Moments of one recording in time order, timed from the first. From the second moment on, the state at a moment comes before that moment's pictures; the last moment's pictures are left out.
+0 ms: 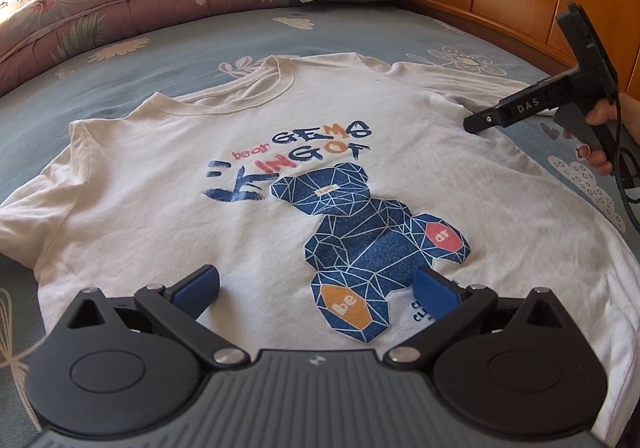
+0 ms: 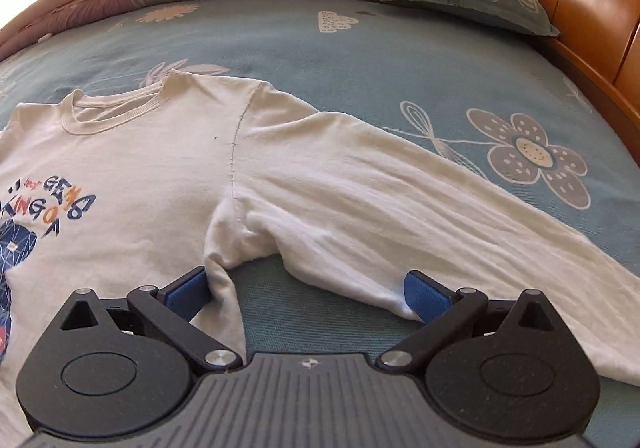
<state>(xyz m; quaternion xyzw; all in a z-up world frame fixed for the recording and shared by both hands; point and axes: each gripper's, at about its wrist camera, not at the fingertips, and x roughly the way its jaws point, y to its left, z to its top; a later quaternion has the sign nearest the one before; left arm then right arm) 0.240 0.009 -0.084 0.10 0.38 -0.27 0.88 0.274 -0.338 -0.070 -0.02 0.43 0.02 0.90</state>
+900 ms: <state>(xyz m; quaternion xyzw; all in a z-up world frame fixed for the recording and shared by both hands) 0.247 0.034 -0.084 -0.05 0.40 -0.28 0.87 0.174 -0.245 -0.086 -0.02 0.39 0.12 0.91</state>
